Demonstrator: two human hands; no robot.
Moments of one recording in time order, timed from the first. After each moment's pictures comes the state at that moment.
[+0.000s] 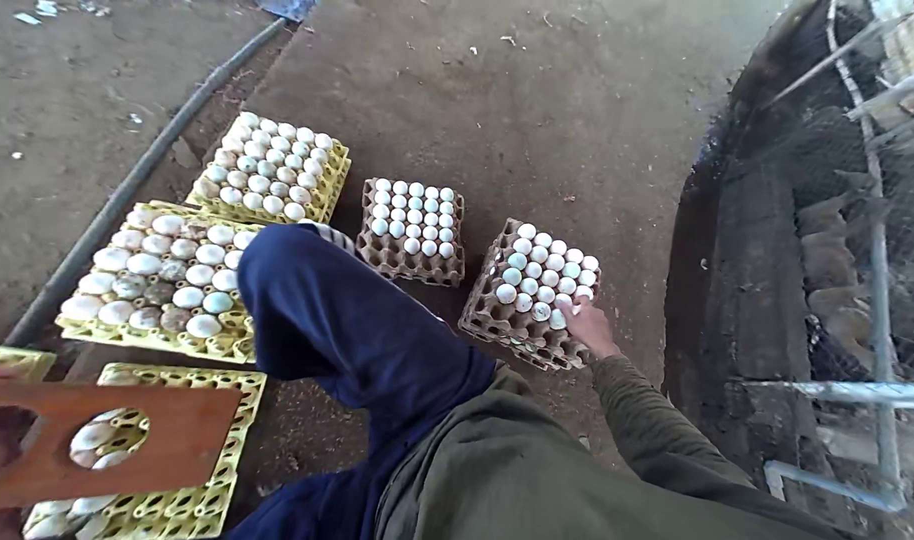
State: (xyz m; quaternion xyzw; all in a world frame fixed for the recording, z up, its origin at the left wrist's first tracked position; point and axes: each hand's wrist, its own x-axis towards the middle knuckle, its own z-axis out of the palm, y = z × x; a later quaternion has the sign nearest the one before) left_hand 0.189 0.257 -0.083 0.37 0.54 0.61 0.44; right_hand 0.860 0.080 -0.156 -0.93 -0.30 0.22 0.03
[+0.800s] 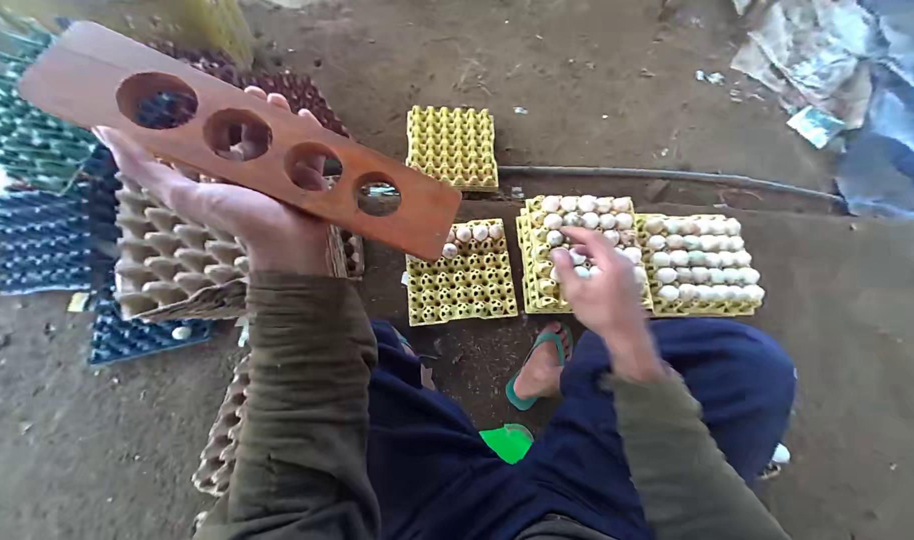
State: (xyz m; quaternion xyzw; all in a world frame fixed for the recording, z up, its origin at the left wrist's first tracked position) left_hand 0.029 0.080 0.015 0.05 0.29 0.96 0.02; right_hand 0.298 0.296 -0.037 -0.29 -0.90 0.29 0.13
